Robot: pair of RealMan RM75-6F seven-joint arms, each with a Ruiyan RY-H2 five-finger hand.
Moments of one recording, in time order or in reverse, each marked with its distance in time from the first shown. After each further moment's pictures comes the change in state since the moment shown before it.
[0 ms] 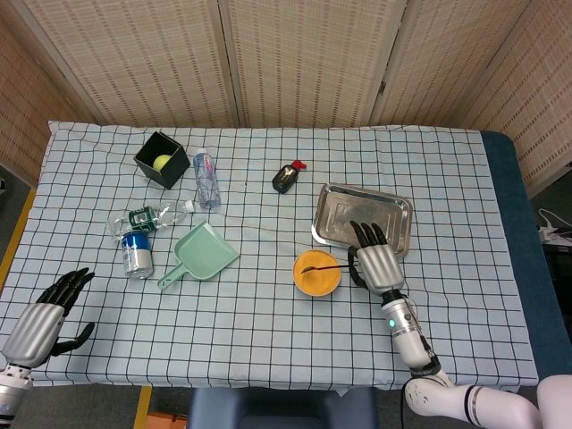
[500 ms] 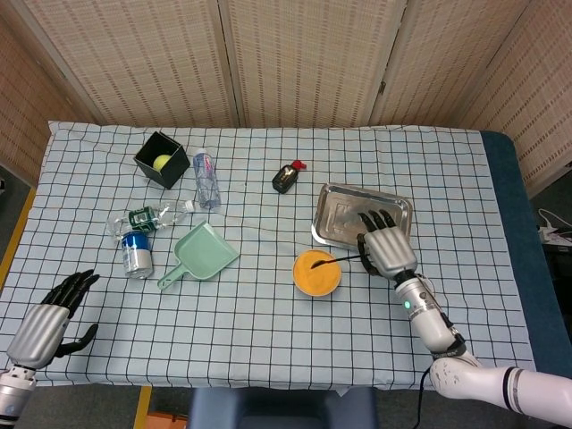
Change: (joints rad) left arm -0.002 -0.010 0.004 -0.010 0.006 -0.006 0.036; right arm 0.122 0.298 0.046 -0.264 0.264 -0.150 -0.199
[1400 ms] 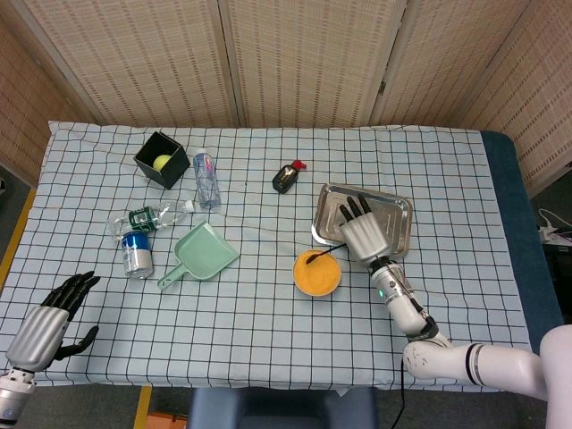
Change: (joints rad) left arm 0.005 0.010 0.009 -0.004 0.024 0.022 -0.020; right arm 0.186 -0.127 -0.096 0.164 0.045 0.074 -0.236
